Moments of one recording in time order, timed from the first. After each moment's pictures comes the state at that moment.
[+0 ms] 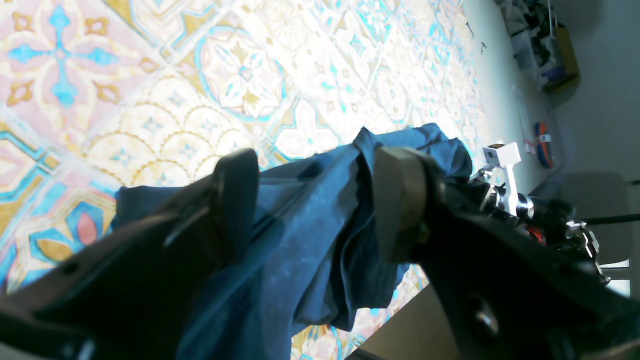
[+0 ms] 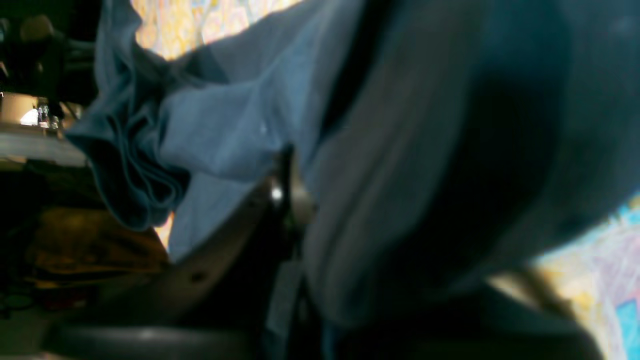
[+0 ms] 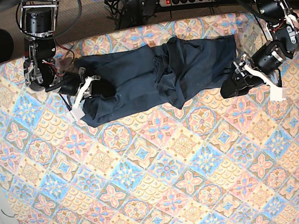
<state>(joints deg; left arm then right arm) 8.3 -18.7 -24.2 96.8 -69.3 -22.0 66.3 -4.2 6.2 15.0 74.2 50.5 40.9 -58.4</state>
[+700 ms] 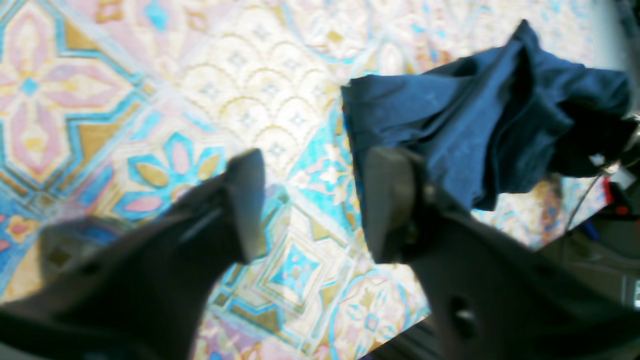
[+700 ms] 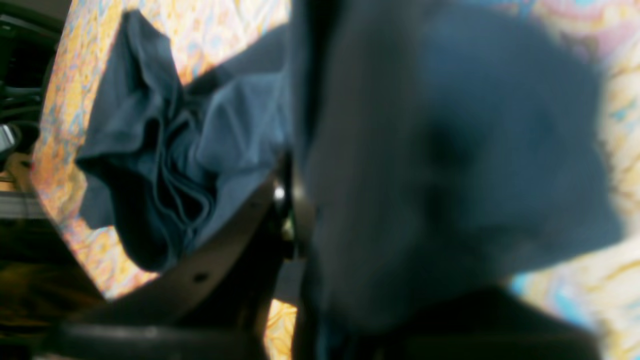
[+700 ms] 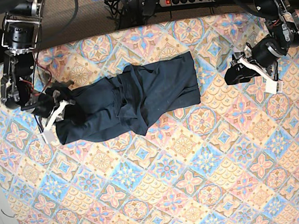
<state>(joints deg) 10.2 -18.0 -24.1 96.8 -55.4 -22.0 66.3 1.1 14.0 20.7 76.8 49.3 40.2 -57.2</state>
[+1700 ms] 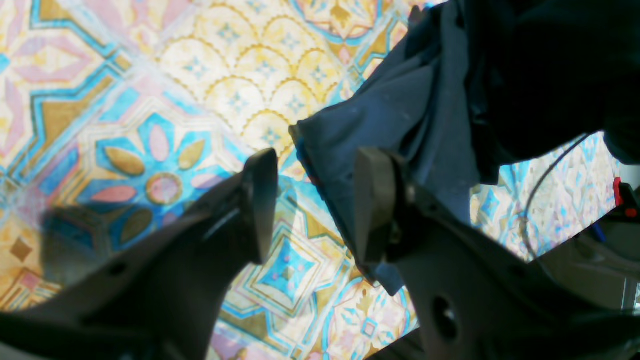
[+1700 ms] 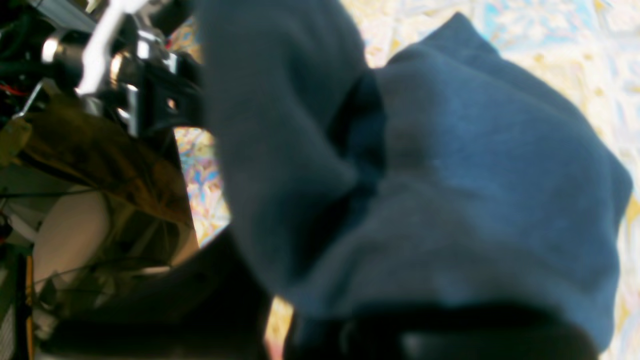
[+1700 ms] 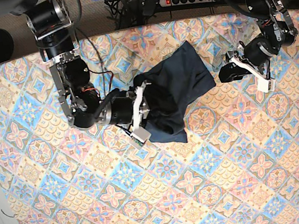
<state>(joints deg) 10.4 -14.9 -23.6 96.8 -51.0 -22.0 66.3 9.0 3.6 -12.2 87.3 48.5 40.6 -56.8</state>
